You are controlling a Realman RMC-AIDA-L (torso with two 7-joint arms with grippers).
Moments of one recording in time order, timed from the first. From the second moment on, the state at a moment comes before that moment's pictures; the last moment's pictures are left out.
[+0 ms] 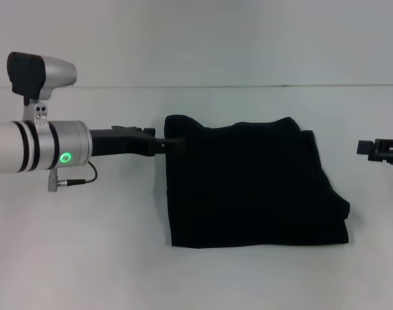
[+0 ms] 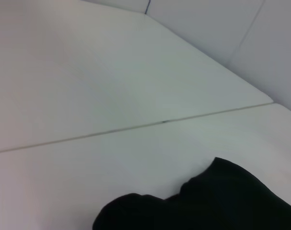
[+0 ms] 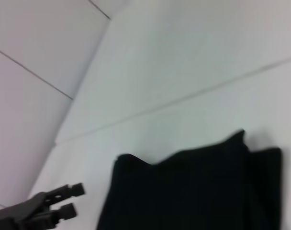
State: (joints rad) left arm -0.75 -2.10 0.71 0.54 2.13 1.07 -1.79; right arm 0.62 1.88 -0.42 -0.55 -2.25 -1.48 2.14
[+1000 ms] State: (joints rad) left arm -0.83 -2.11 0.87 0.46 2.15 0.92 -1.96; right arm 0.61 1.90 -0.41 -0.55 -2.18 -1.51 2.07
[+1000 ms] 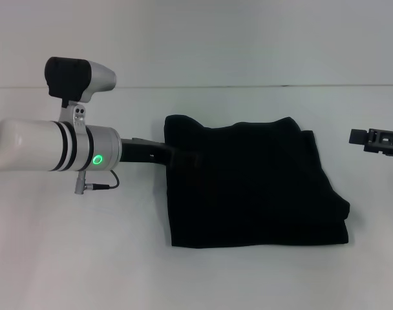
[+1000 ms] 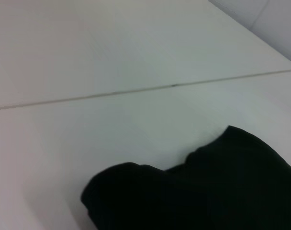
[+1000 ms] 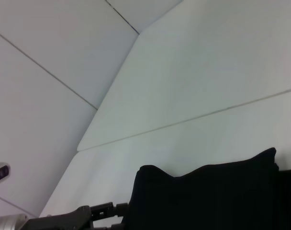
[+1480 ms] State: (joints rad) left arm -0.85 -2.11 0.88 0.47 2.15 0.94 -1.96; right arm 0.62 1.90 -0.41 -0.55 -2.18 -1.50 2.06
